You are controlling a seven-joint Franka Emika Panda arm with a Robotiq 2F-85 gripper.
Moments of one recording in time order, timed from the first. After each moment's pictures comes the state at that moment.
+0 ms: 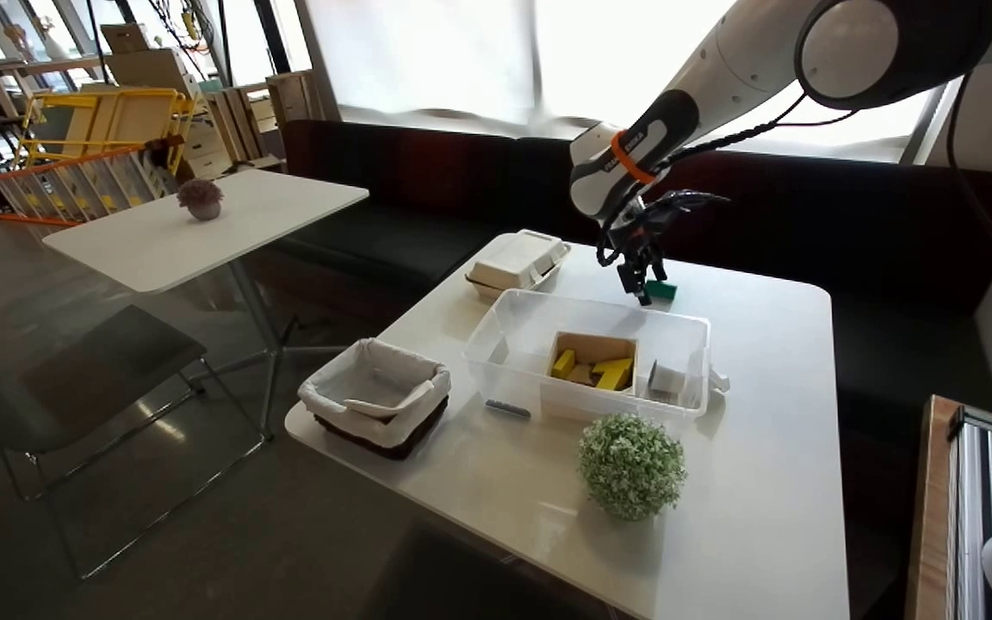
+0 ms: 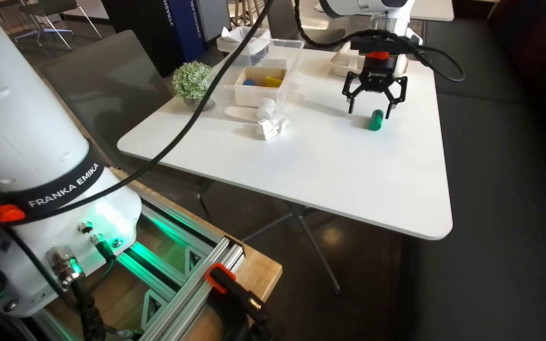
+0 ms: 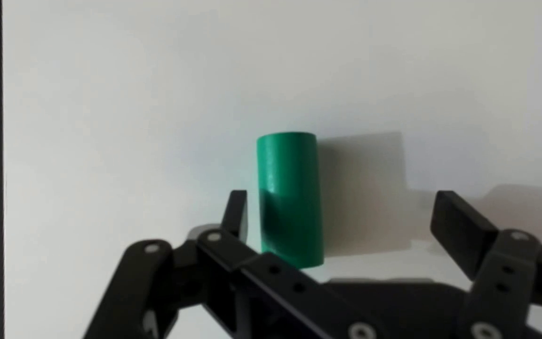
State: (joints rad) arm -0.30 0.90 -0.14 -1.40 -0.21 1.93 -0.37
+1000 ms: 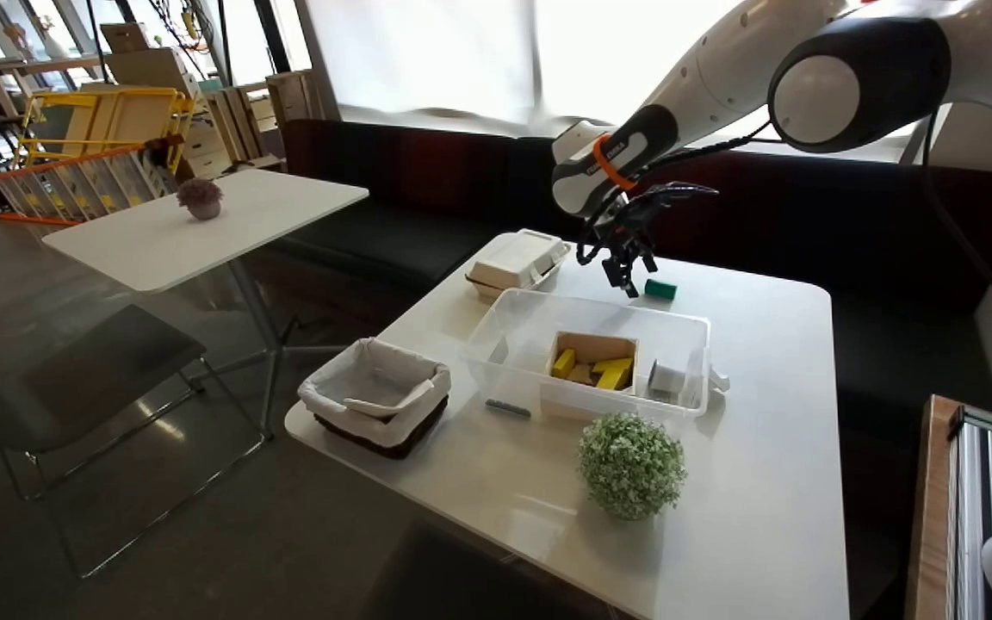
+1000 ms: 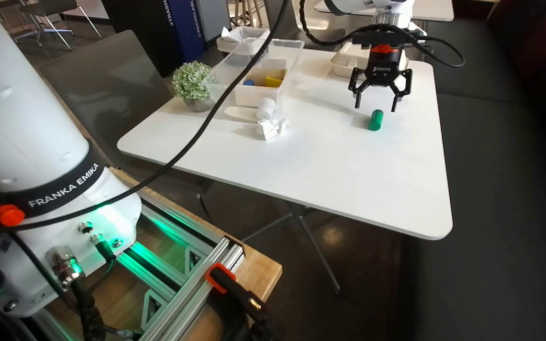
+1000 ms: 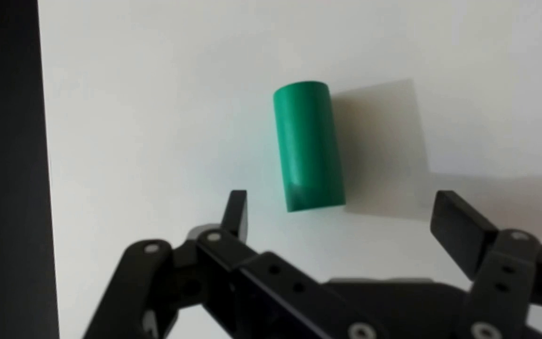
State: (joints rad) arm -0.28 1.02 -0.16 -1.19 -0.22 1.81 -0.28
